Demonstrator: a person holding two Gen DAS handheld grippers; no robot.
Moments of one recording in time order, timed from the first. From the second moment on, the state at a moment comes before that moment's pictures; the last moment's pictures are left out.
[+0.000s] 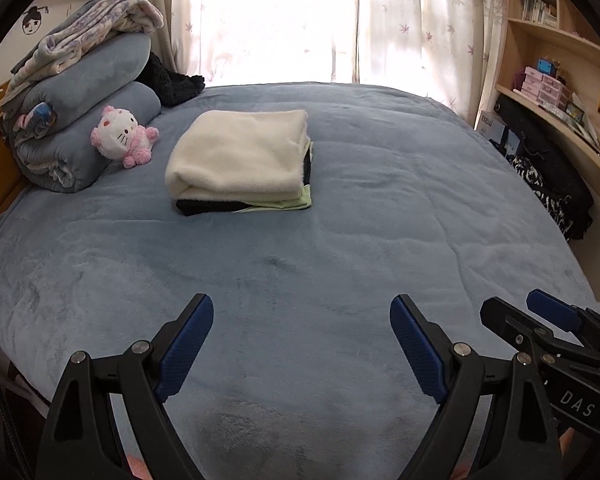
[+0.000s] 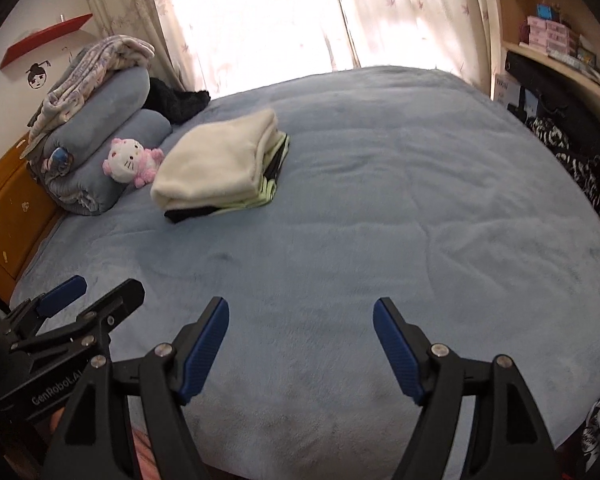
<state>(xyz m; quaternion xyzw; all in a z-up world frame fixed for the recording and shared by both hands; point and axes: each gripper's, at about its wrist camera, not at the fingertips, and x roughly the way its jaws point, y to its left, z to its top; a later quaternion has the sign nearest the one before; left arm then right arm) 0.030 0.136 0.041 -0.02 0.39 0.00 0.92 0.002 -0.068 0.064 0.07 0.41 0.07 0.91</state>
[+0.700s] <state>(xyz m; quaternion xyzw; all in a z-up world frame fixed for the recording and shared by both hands) 0.033 0.132 0.052 -0.02 0.40 0.00 0.91 0.001 -0.068 0.081 0.06 0.39 0.07 0.91</state>
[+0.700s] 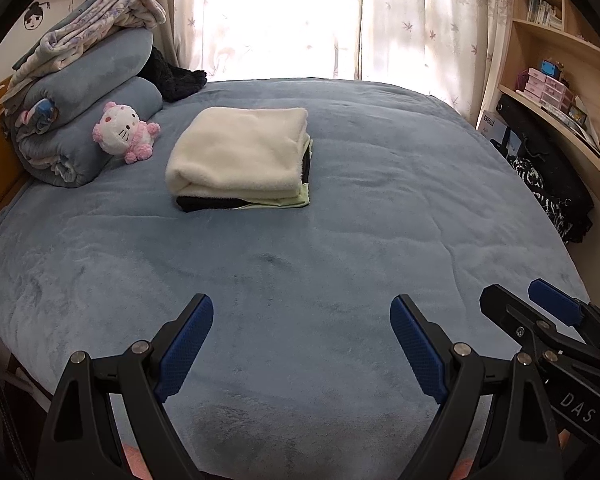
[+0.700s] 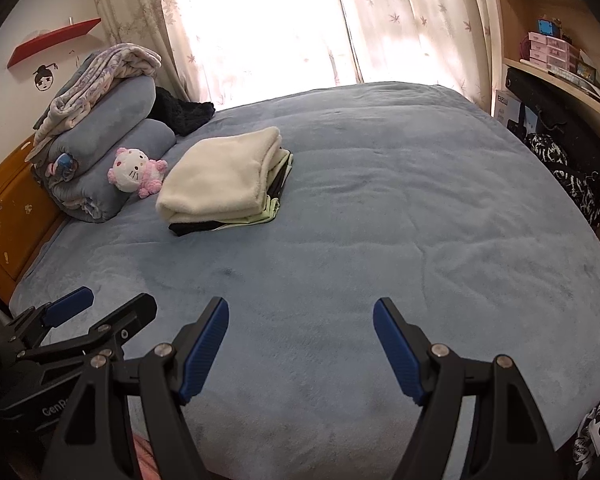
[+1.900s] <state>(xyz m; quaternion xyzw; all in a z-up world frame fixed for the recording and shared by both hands) 0.045 0.138 0.037 -0.01 0.42 0.01 0.91 0.013 -0.069 0.061 0.08 0.41 0.08 0.90</state>
